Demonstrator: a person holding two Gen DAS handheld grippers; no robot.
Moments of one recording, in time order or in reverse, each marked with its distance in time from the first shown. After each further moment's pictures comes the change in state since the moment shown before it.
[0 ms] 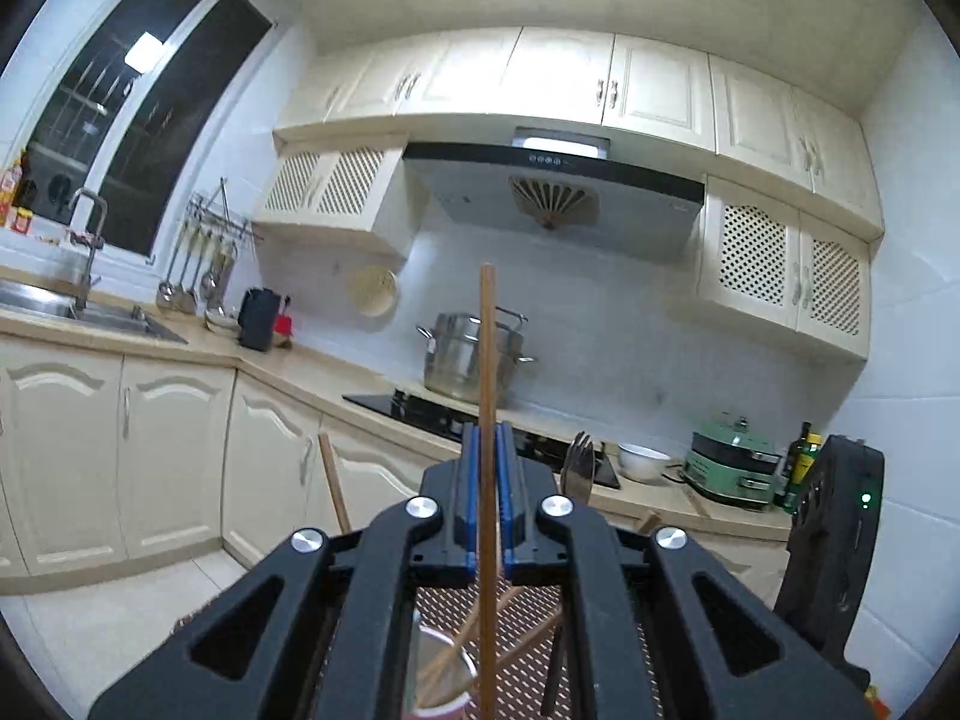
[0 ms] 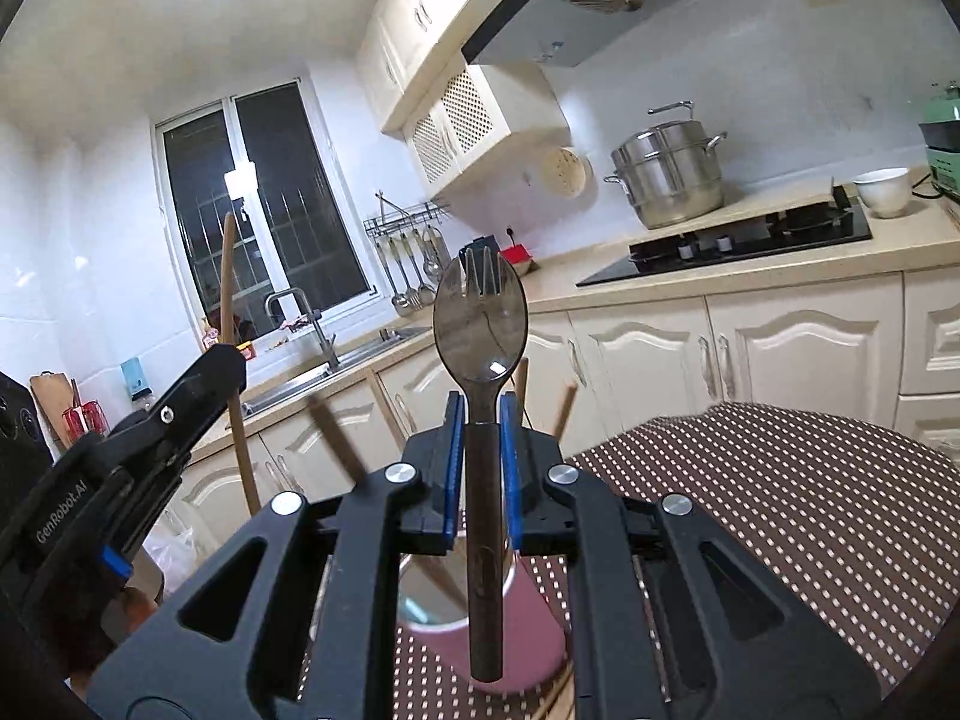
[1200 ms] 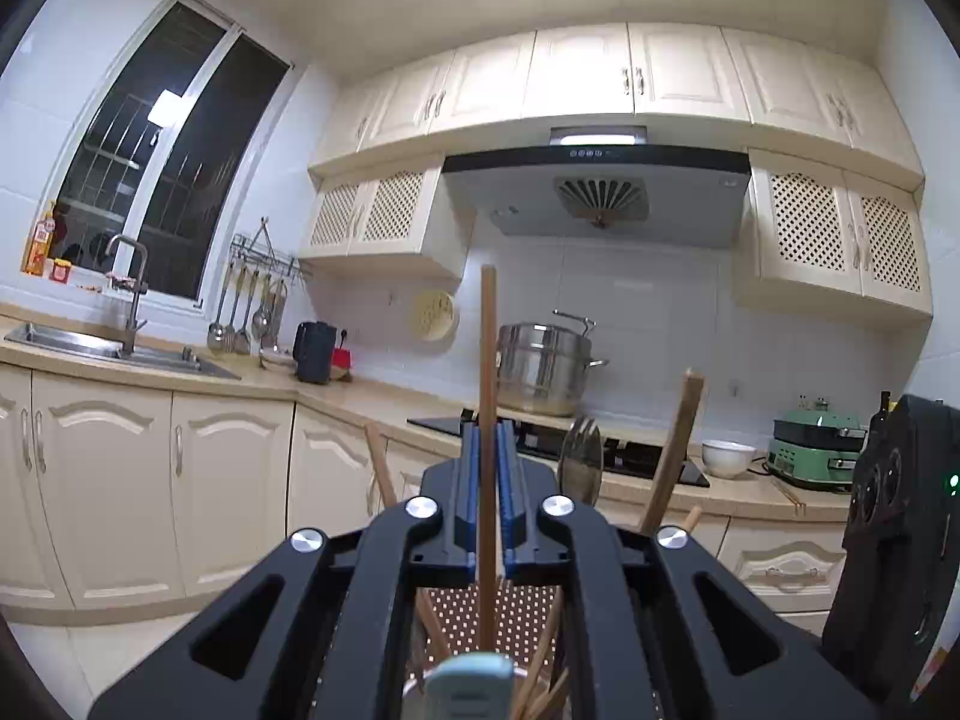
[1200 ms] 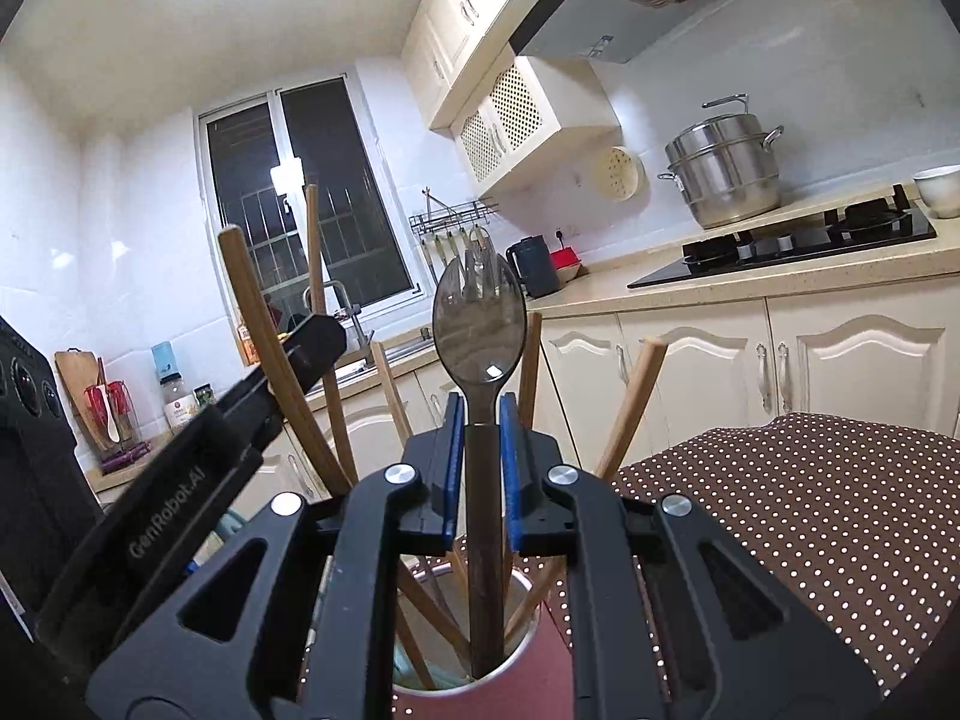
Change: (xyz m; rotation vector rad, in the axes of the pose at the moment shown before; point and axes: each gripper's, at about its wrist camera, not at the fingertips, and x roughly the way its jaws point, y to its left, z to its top) left arm 0.045 0.016 -0.041 0.087 -0.045 0.149; right arm 0.049 -0.004 -0.023 -0.046 -0.008 0.120
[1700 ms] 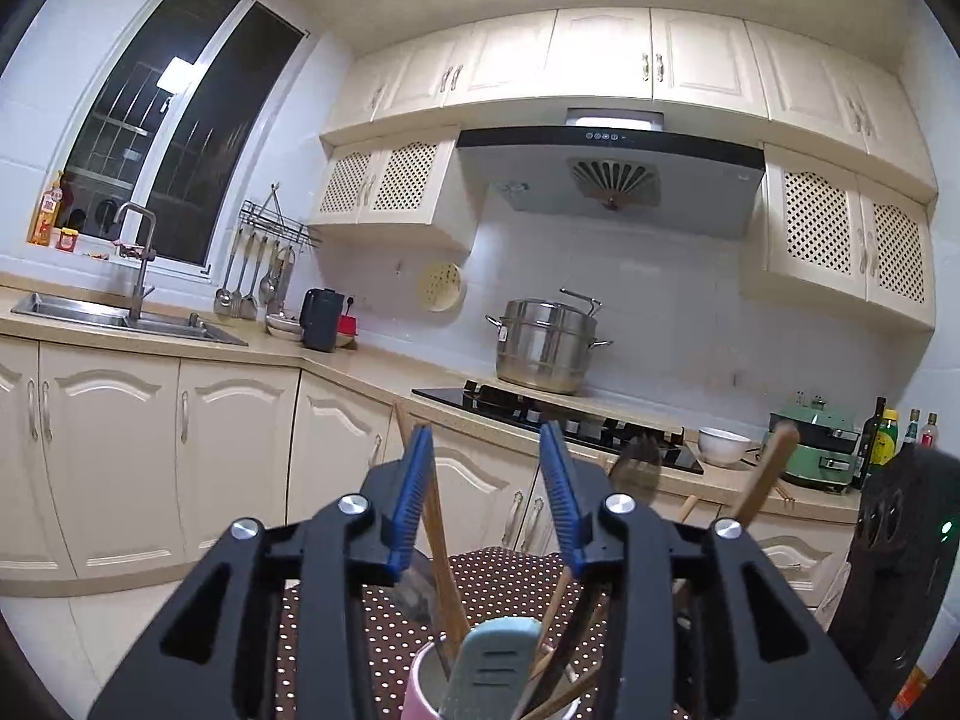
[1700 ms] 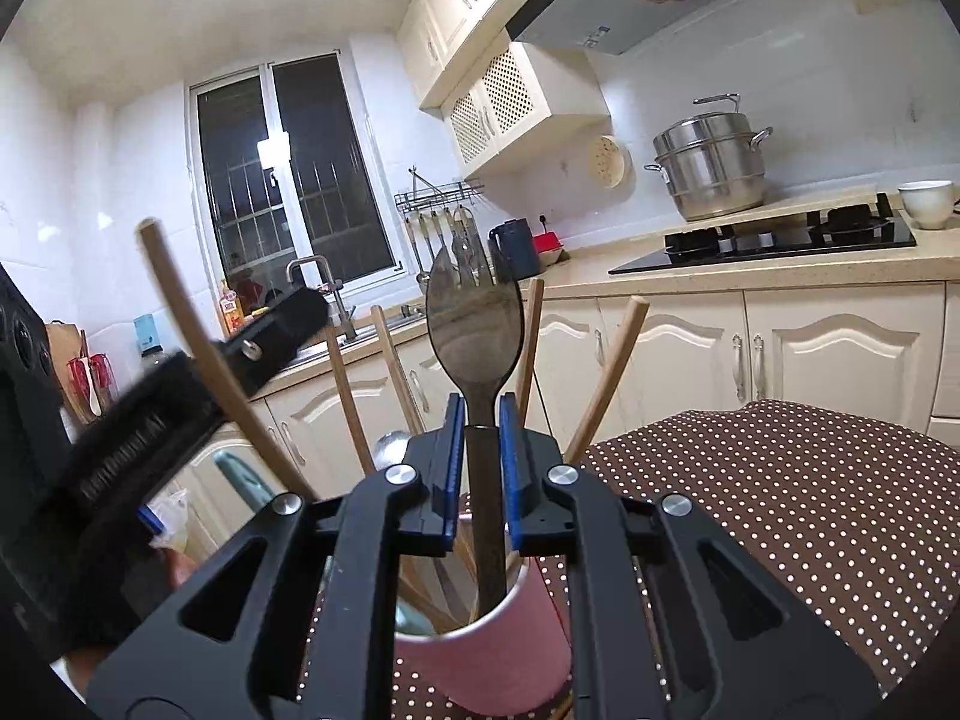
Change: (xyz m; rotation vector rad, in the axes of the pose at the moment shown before) left arm -0.016 0.016 0.011 -0.038 0.069 0.014; right arm -0.018 0.008 -0.007 -0.033 0.046 -0.059
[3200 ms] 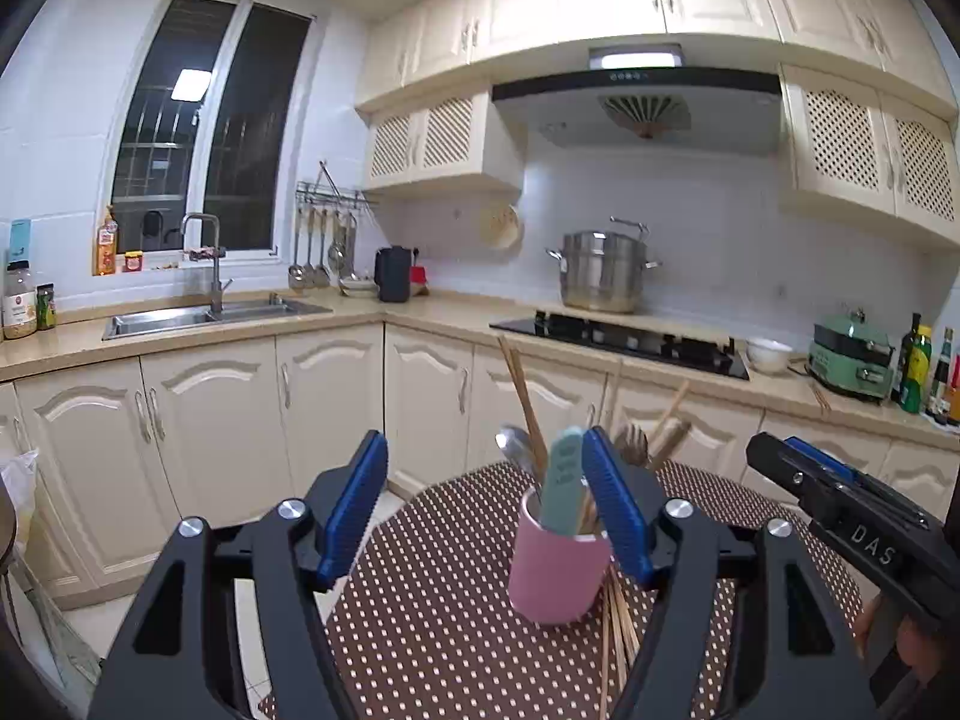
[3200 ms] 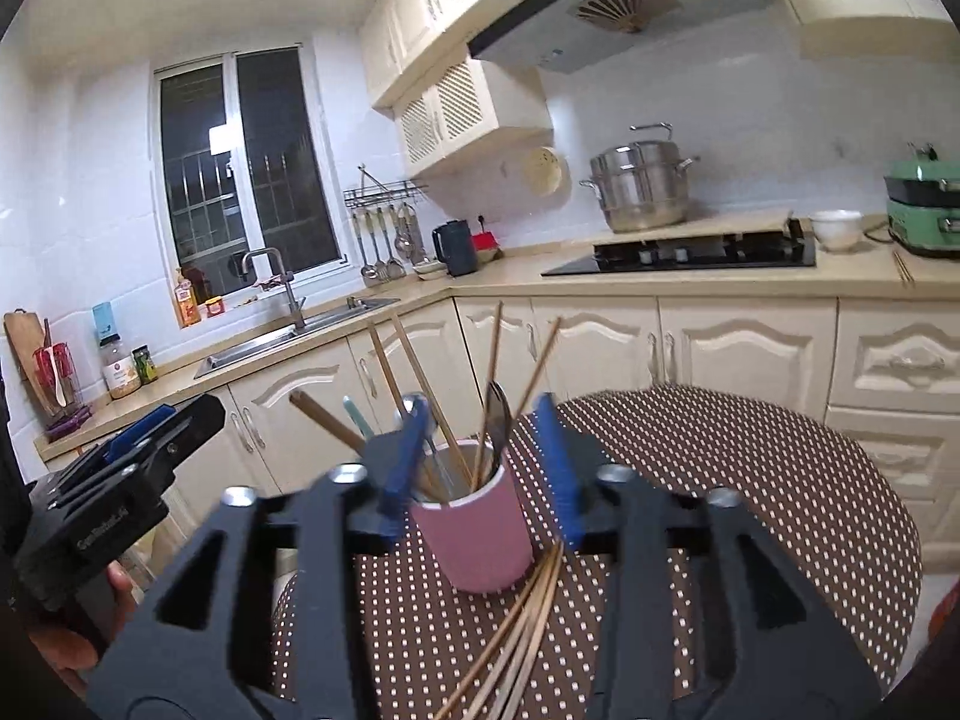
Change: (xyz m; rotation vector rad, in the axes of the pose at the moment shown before) left arm -0.124 0.002 0.021 0.126 0.205 0.168; right arm -0.121 0.051 0.004 -0.016 0.025 -0.197
